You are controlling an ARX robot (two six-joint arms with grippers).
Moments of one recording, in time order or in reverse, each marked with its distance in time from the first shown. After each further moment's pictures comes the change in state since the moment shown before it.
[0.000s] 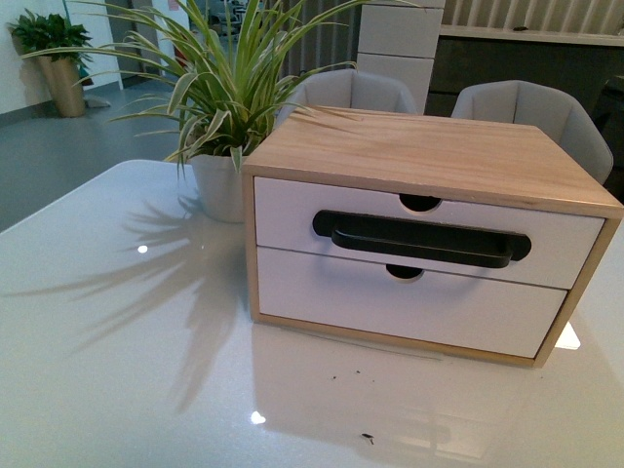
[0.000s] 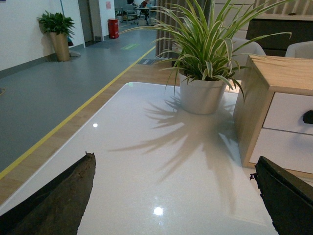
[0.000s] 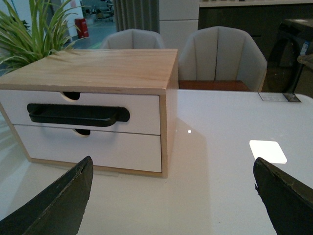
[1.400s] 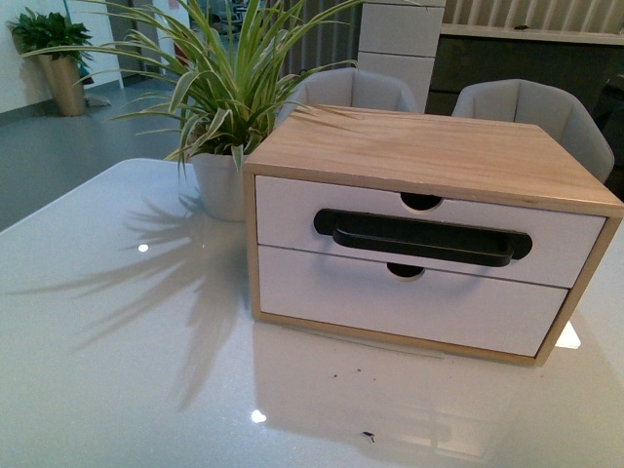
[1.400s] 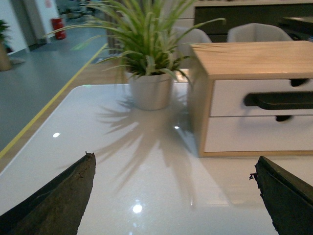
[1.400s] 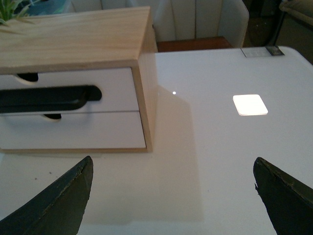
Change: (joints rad) left arm -0.159 0.536 0.018 0.491 0.101 0.067; right arm 0.040 0.486 0.136 0.163 0.121 0.064
